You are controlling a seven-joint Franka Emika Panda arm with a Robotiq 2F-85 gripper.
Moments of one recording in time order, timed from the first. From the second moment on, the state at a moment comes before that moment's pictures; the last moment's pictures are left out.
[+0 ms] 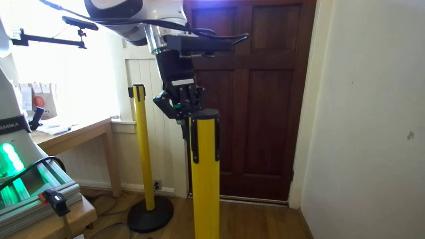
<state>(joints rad) -0.42 0.01 -0.61 -2.52 -0.14 2.74 -2.39</state>
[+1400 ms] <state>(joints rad) -0.03 -0.09 0.00 -2.44 -0.38 2.29 -1.16</state>
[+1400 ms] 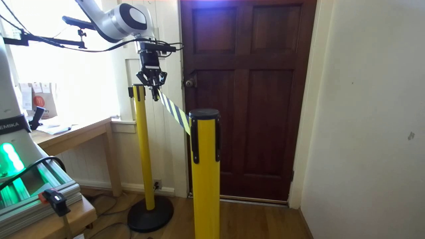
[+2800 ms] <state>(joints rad) 0.08 0.02 0.09 -2.26 -0.30 2.18 -1.01</state>
